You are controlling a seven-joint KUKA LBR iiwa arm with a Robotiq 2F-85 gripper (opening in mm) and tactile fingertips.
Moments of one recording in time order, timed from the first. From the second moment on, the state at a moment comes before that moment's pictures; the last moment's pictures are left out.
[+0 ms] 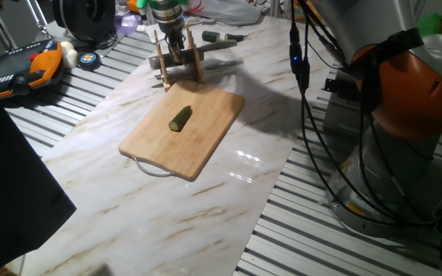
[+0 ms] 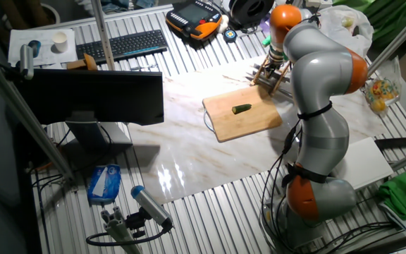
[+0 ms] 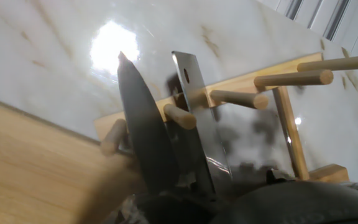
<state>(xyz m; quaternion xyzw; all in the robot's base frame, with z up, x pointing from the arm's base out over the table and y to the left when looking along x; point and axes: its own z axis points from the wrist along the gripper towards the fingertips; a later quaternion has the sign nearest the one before) 0.664 -0.228 0.080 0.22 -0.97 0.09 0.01</state>
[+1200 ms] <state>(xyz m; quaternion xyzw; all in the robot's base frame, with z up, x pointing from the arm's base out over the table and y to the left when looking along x) 0.664 -0.223 0.090 0.22 -0.97 0.07 0.01</state>
